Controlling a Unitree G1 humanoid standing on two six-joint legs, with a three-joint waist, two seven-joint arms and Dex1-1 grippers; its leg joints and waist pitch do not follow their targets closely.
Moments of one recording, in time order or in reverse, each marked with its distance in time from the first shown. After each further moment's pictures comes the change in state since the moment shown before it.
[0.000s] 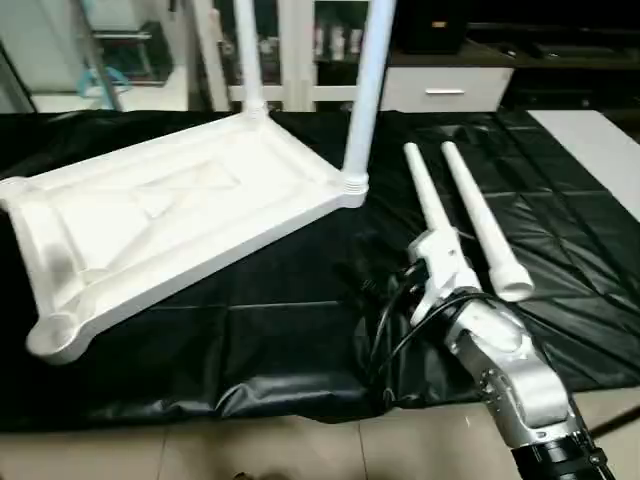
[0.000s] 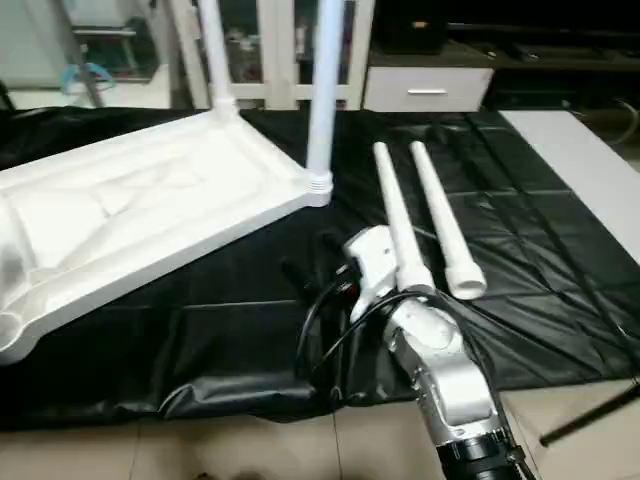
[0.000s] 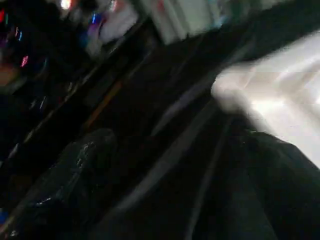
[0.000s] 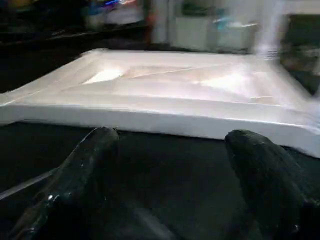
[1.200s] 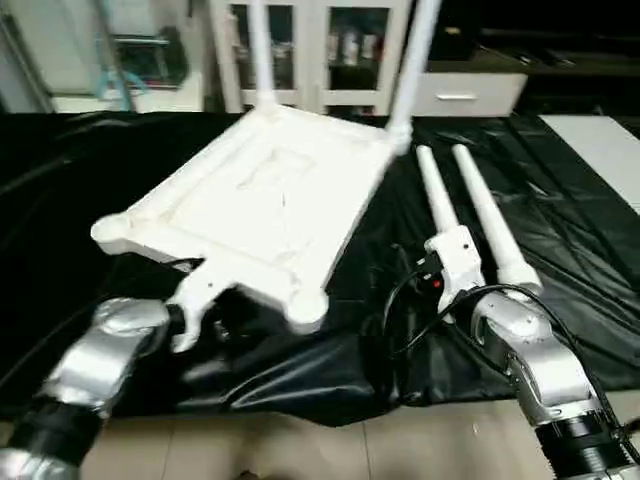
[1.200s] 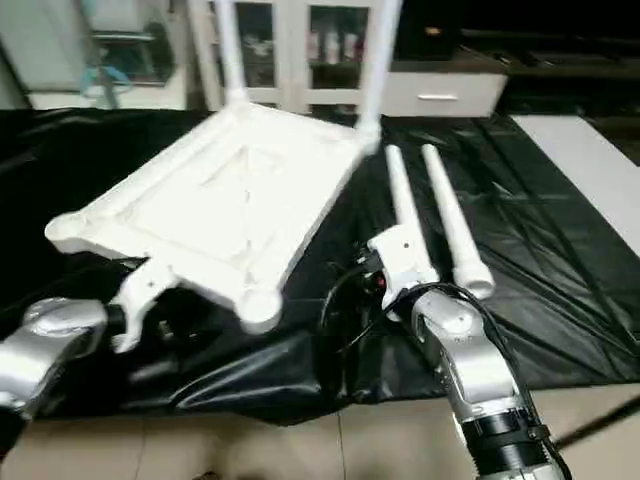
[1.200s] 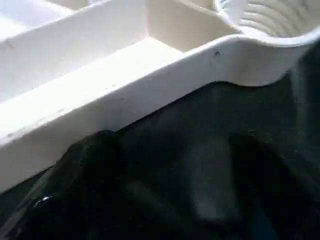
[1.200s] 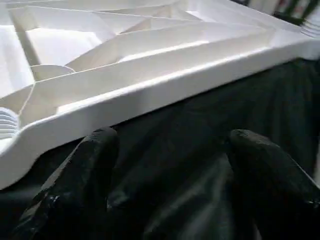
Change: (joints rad) left arm 0.112 -0.320 -0.553 -0.502 -0.072 0.167 -0.817; right arm -0.071 -0.080 -0.074 0.157 -0.118 0.086 -0.194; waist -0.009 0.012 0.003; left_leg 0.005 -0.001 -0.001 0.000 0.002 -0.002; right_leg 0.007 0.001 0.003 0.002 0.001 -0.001
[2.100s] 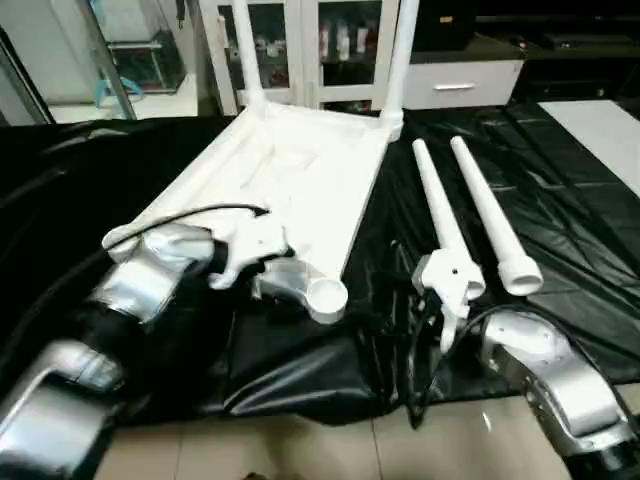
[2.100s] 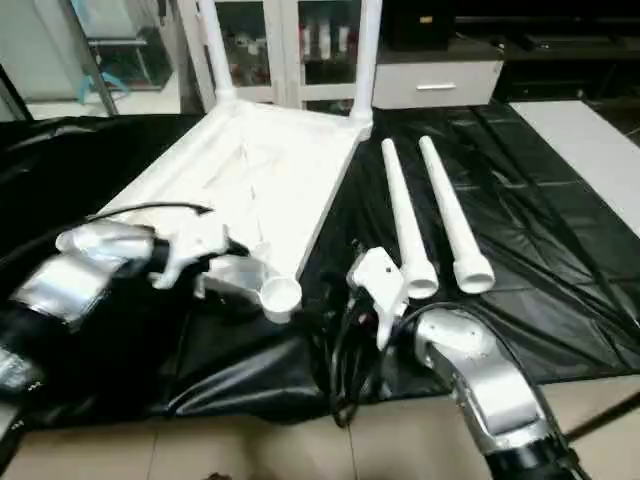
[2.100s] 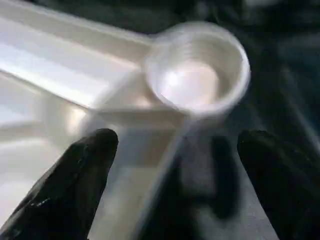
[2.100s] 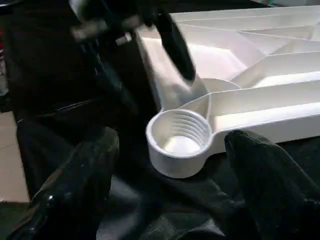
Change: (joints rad) left arm -0.426 -0.057 -0.225 0.439 0.163 -0.332 -0.329; right arm 0.094 -0.126 0.097 -0.247 0.108 0.052 0.358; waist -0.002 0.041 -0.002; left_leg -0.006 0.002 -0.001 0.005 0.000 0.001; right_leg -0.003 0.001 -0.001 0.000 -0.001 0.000
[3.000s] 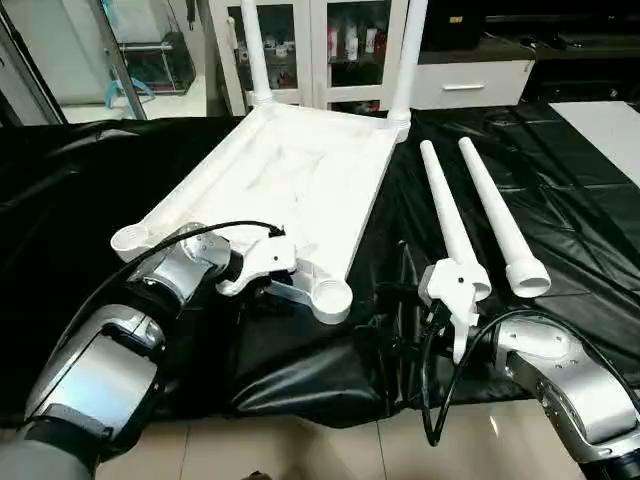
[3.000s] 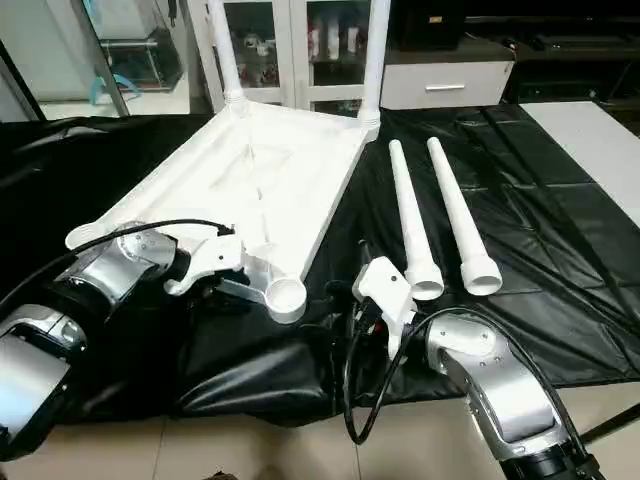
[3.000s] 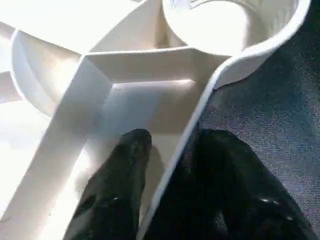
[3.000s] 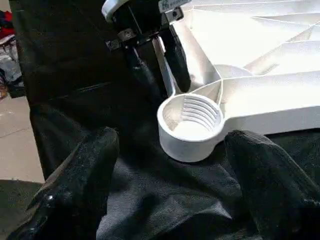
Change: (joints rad) left arm -0.163 -0.097 -0.012 0.430 0.115 -0.200 0.026; right arm 0.024 -0.048 -0.001 -0.041 -0.005 0.038 0.025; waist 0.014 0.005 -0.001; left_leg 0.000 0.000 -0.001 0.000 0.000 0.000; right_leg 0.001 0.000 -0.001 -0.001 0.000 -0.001
